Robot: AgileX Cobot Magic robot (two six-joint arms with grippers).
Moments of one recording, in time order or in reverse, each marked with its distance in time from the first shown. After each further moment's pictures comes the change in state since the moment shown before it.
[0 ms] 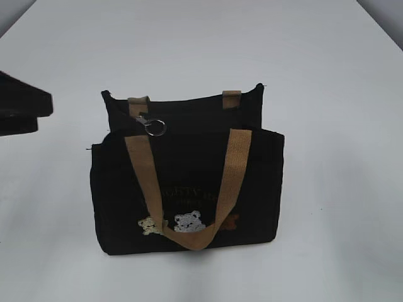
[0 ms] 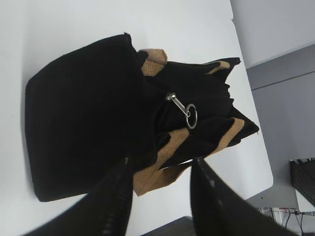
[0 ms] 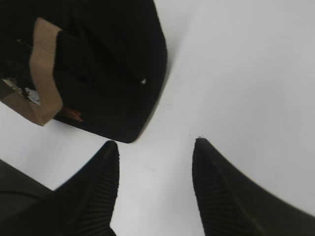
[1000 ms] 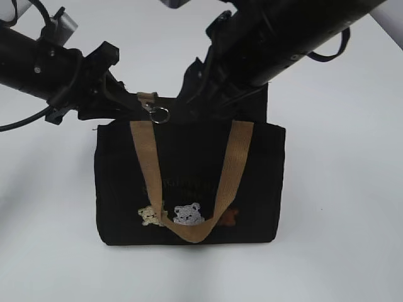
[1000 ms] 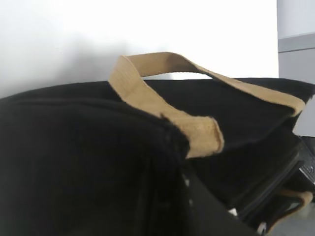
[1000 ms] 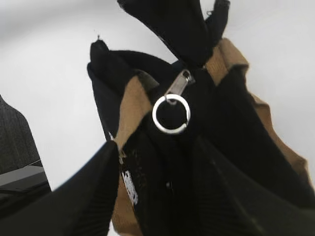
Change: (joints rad) left arm -0.155 0.637 -0.357 -0.054 -0.066 0.035; right arm 0.441 0.848 -0.641 0.142 -0.007 -0.346
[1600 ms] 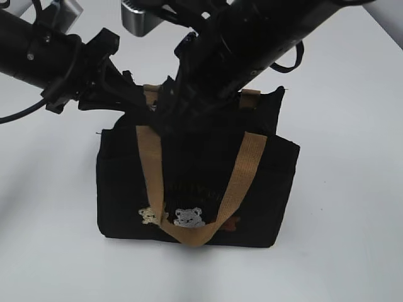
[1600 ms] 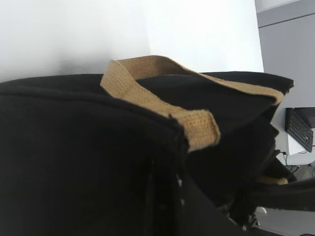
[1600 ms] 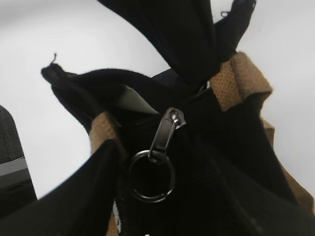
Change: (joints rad) left arm -0.015 -0.032 -0.042 0.026 0.090 0.027; right arm 0.037 0.119 -0.064 -0.004 -0.021 -0.043
